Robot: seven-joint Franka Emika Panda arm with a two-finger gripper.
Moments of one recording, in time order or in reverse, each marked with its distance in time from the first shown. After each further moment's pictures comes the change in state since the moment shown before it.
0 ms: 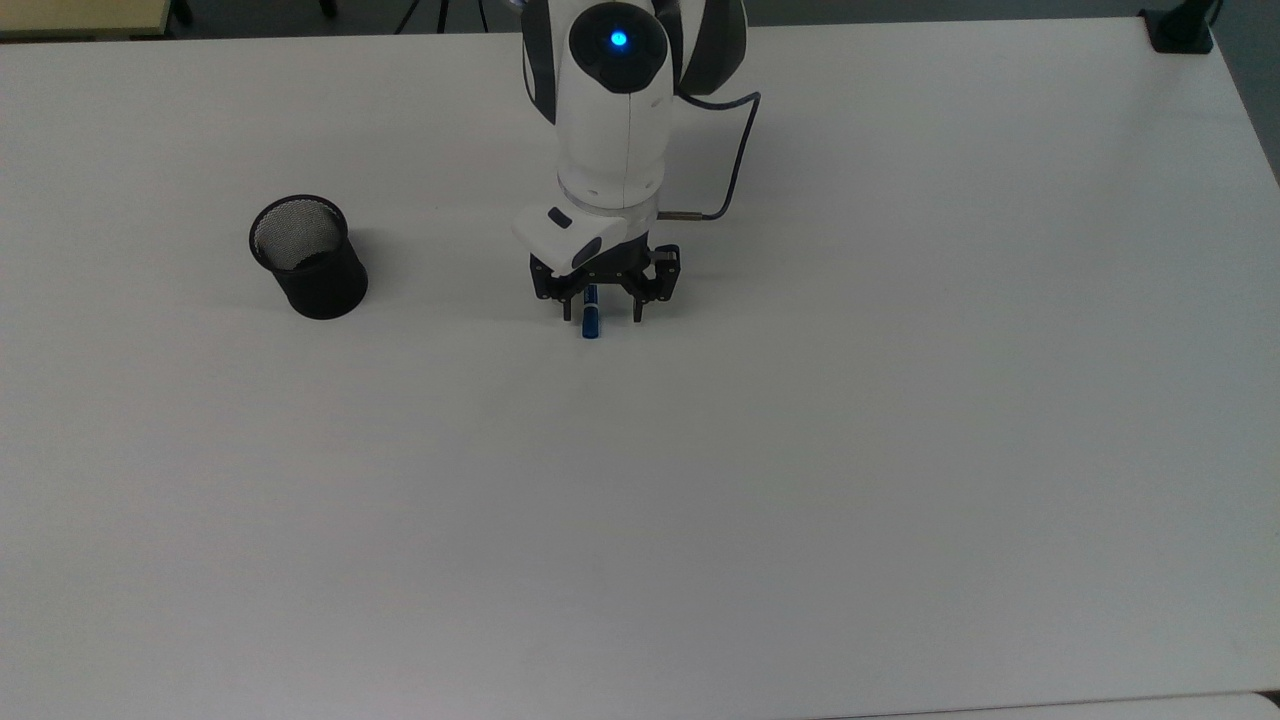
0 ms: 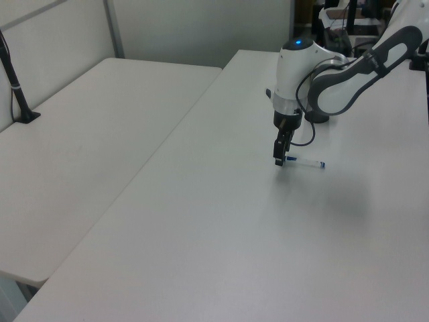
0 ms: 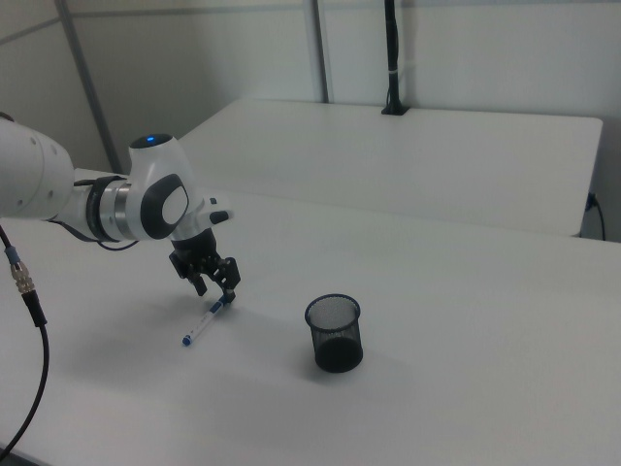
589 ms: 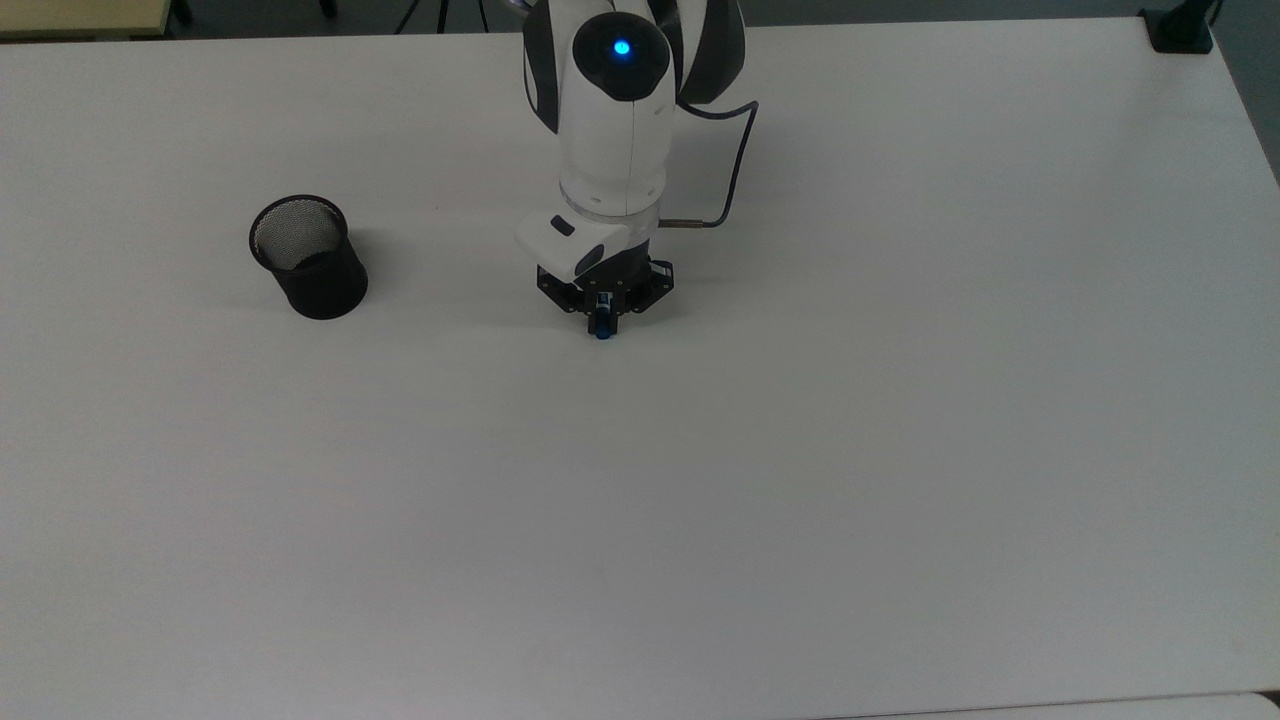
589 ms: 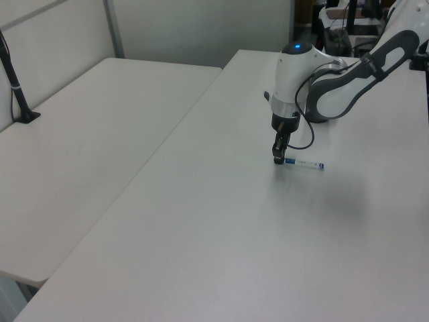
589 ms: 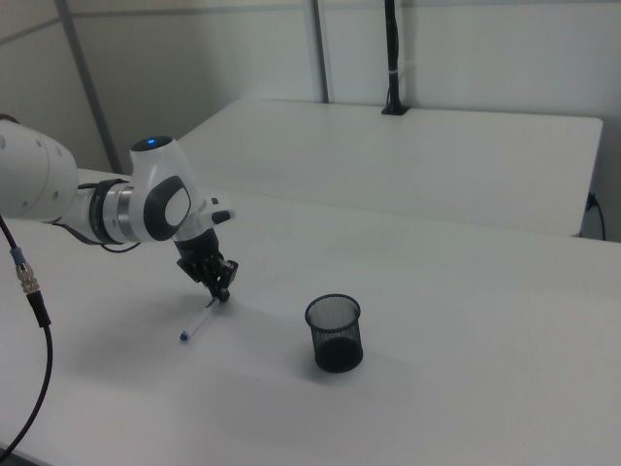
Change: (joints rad) arm 0.000 0.017 -0.001 0.010 -0.020 0.026 0.002
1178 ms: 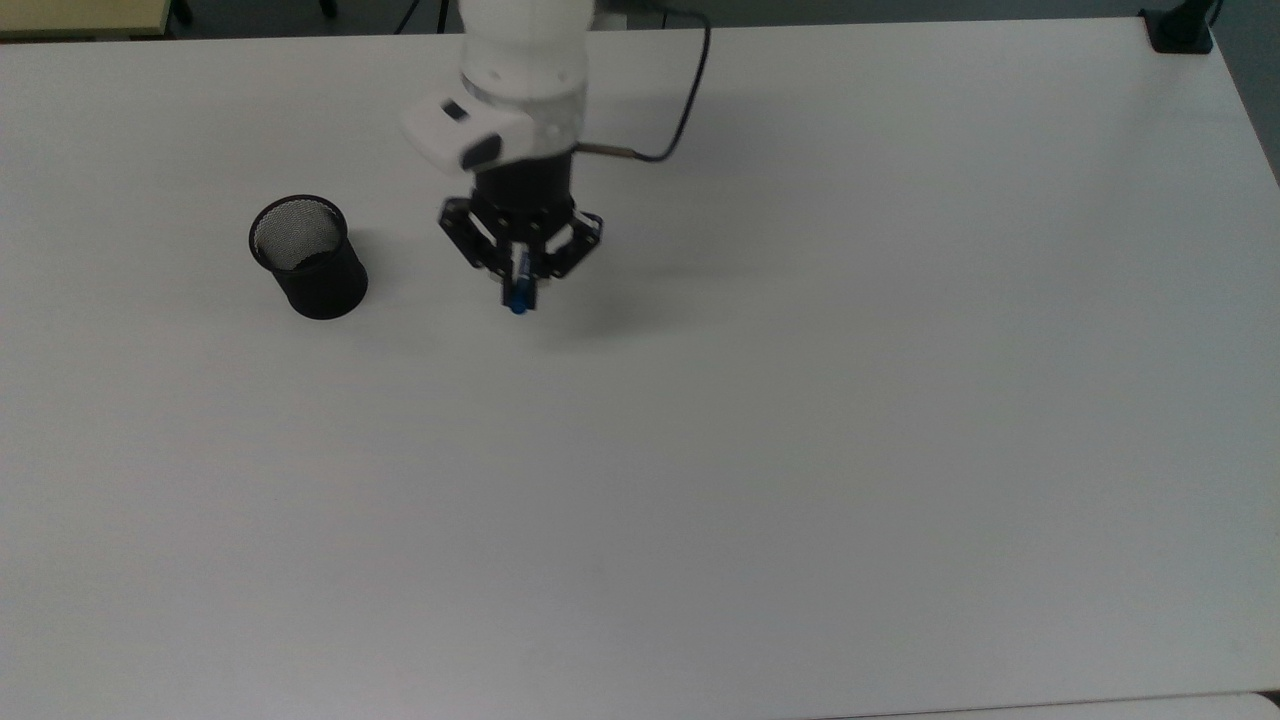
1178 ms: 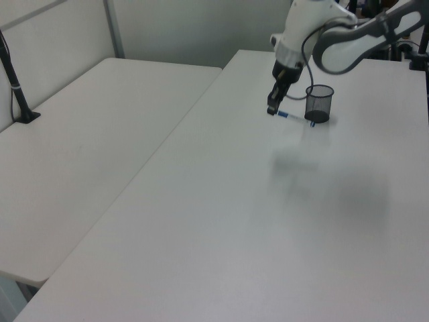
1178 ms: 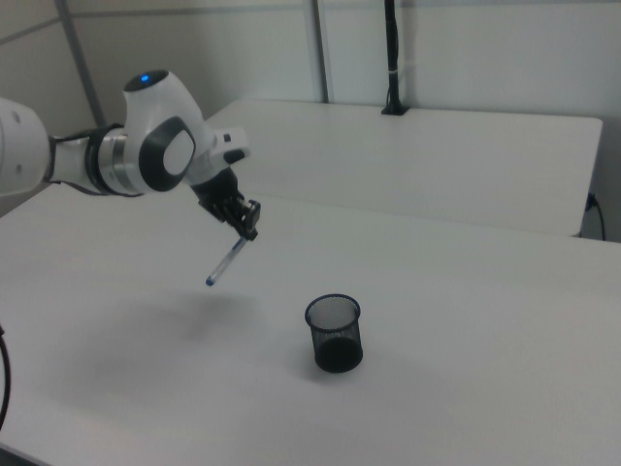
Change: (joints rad) arm -0.095 -0.180 -0.013 0.047 0.000 -0.012 0.005
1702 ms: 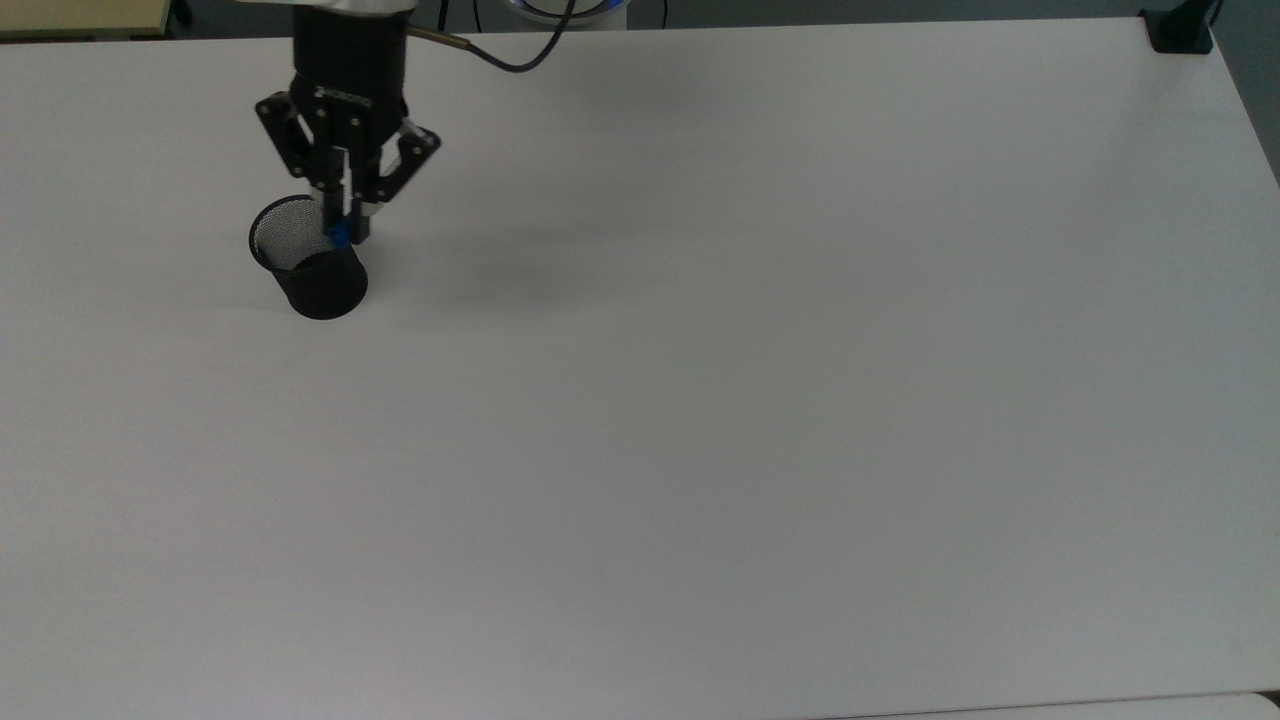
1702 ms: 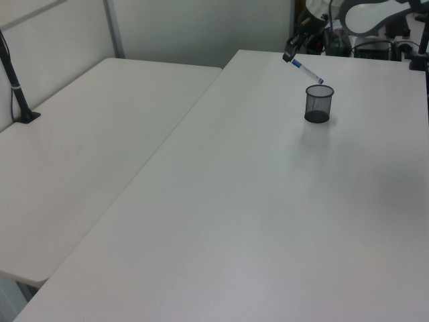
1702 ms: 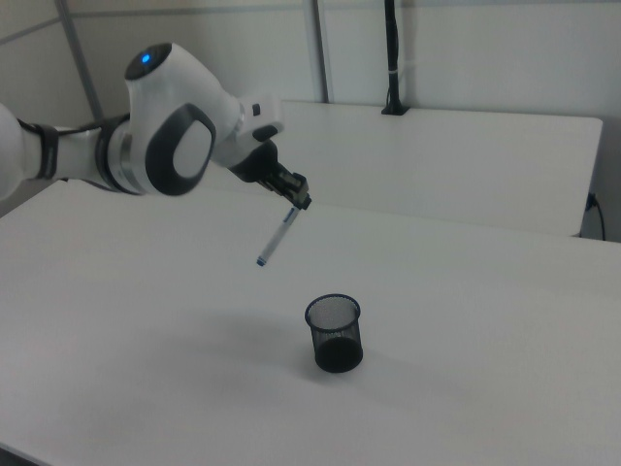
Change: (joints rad) arm -0.092 -0.165 -0.111 -0.109 0.000 0.216 -0.007
